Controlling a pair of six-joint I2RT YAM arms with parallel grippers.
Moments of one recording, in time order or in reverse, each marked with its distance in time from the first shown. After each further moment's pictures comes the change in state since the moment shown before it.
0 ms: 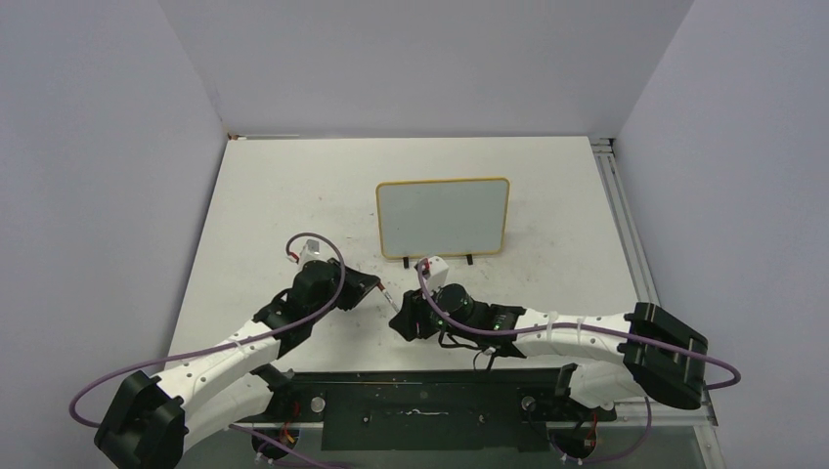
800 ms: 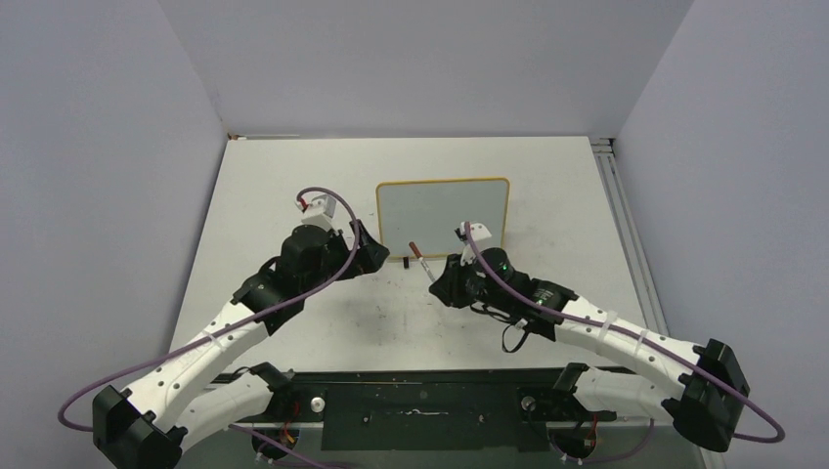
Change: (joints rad) left arm -0.009 -0.009 0.359 -0.331 -0.020 0.569; right arm -0.204 -0.238 0.120 -0.401 -0.041 -0.048
